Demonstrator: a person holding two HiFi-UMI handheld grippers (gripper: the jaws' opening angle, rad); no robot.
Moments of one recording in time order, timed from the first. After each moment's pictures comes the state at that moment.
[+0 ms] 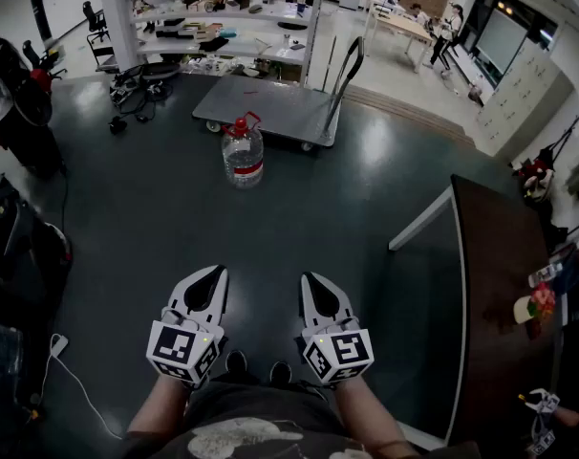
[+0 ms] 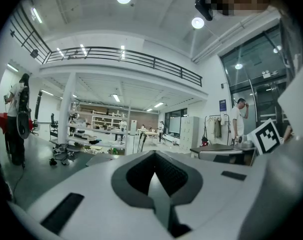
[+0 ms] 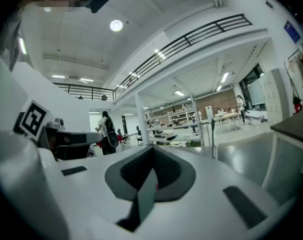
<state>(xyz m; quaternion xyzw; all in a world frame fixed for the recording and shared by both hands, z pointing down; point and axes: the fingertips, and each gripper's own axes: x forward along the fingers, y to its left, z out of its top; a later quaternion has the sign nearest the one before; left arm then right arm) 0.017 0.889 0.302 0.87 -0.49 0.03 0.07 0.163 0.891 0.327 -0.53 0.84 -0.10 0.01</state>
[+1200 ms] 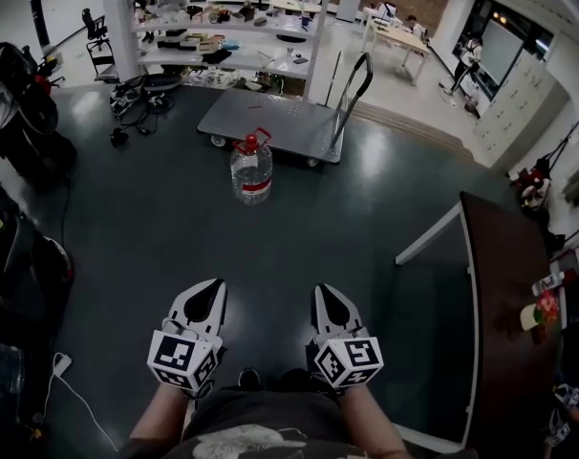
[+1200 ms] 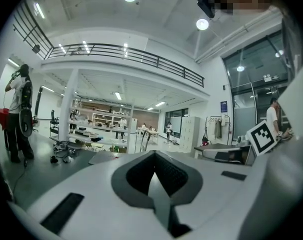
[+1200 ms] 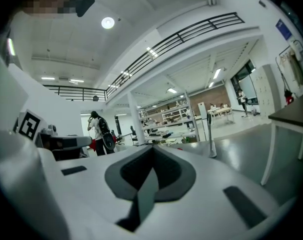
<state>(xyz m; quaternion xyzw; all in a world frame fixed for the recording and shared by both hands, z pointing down) -0.077 0.851 0.319 0.87 -0.49 0.03 0.08 0.106 0.851 0.345 -0.56 0.82 -0.14 0.02</state>
